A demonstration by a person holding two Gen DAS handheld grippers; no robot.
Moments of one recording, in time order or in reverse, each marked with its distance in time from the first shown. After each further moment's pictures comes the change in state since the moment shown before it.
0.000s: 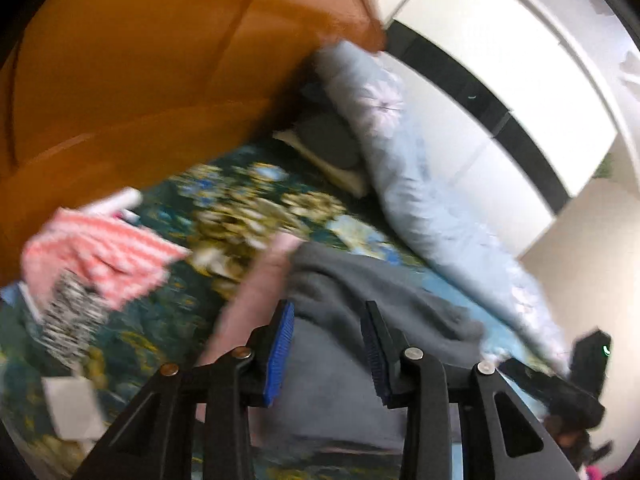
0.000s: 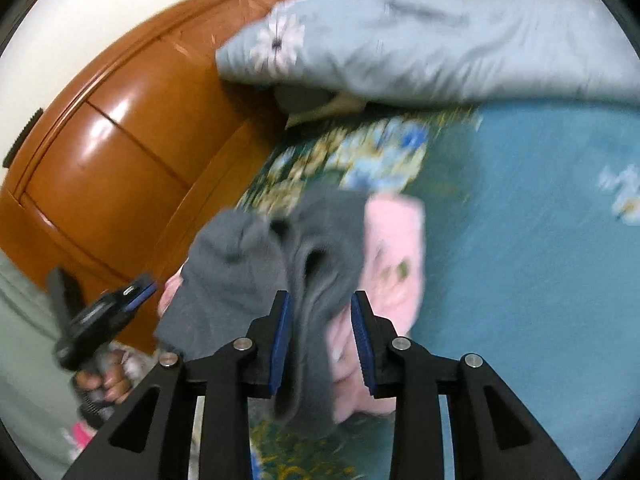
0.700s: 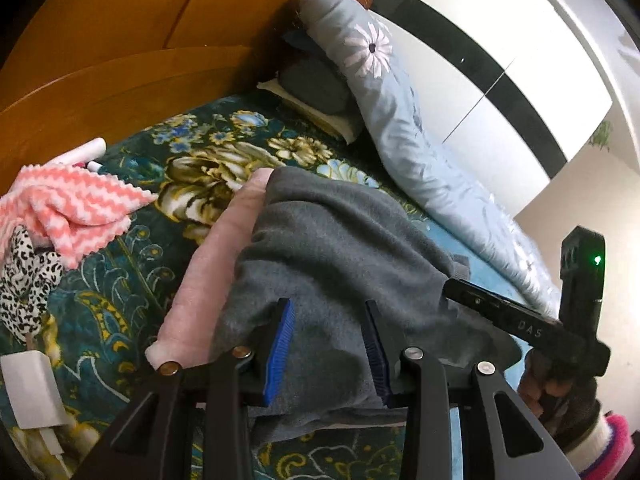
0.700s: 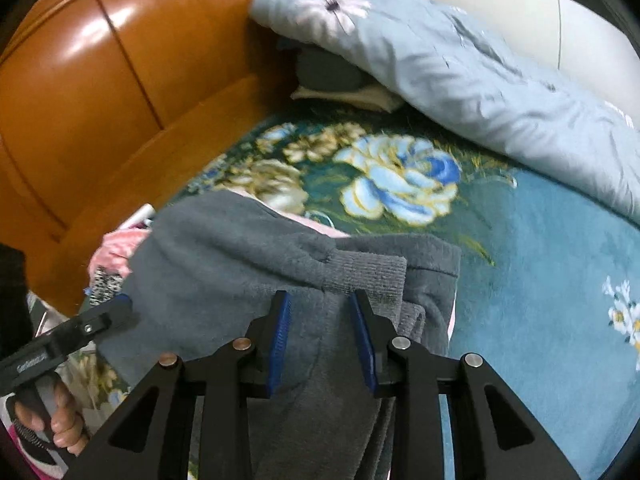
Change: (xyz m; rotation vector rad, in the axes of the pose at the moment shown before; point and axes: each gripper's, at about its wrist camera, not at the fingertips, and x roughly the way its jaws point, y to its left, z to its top) left arm 0.052 0.006 -0.031 0.042 0.123 0.017; right arm 0.095 0.065 0.013 -0.269 0.105 -0.189
